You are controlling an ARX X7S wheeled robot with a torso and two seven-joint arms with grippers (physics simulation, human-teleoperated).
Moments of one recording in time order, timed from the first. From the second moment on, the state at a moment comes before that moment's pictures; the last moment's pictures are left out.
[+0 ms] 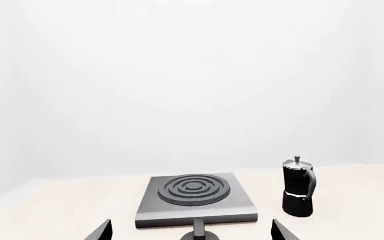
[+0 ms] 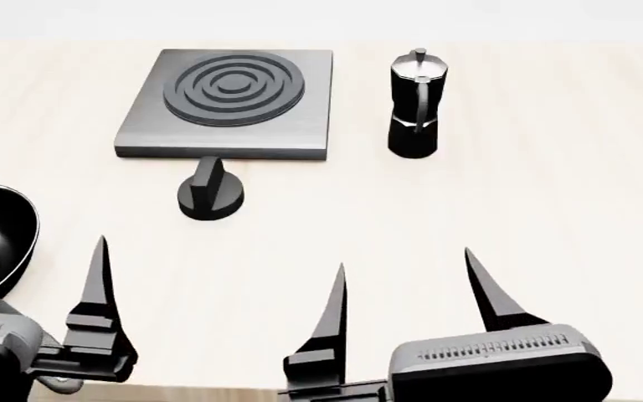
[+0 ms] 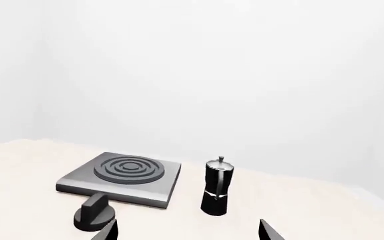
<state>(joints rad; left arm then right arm) -0.19 -0.13 0.11 0.65 -0.10 -0.57 -0.13 0.18 0.13 -0.20 -0.85 0.02 0.81 0.12</state>
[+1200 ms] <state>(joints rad) -0.22 -0.17 0.11 0.75 -0.17 -0.62 -0.19 0.26 0.17 -0.27 -0.98 0.04 0.92 0.17</state>
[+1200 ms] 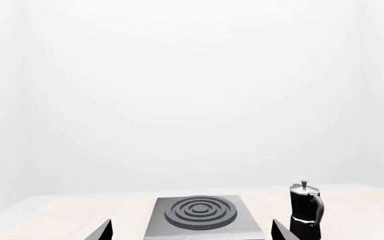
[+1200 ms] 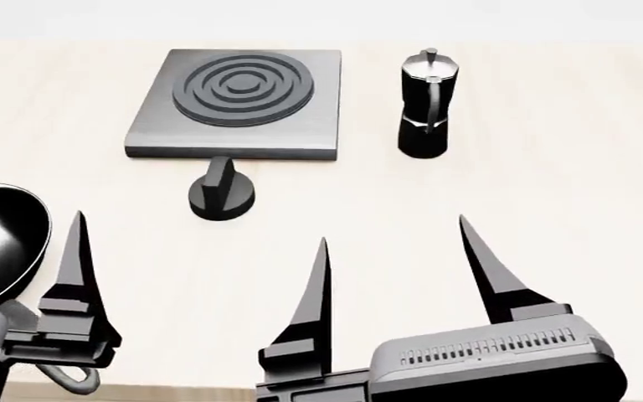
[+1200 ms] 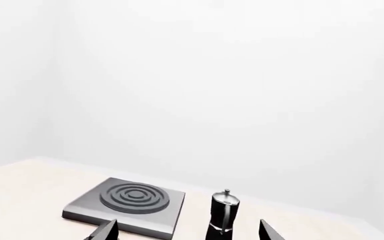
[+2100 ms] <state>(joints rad) -0.22 -0.19 0.13 0.74 -0.19 -0.61 -0.23 0.27 0.19 -0.27 -0.99 0.07 0.93 0.20</state>
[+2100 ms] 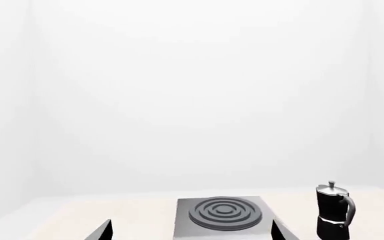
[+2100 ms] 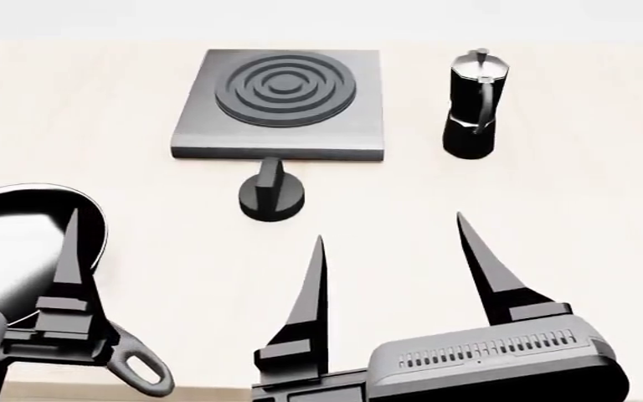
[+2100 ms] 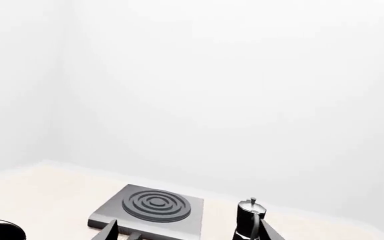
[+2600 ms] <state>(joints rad) -0.22 -0.20 0.13 0.74 -0.20 -0.61 -0.24 0.28 0.20 -0.28 -1.00 0.08 0.93 0.21</state>
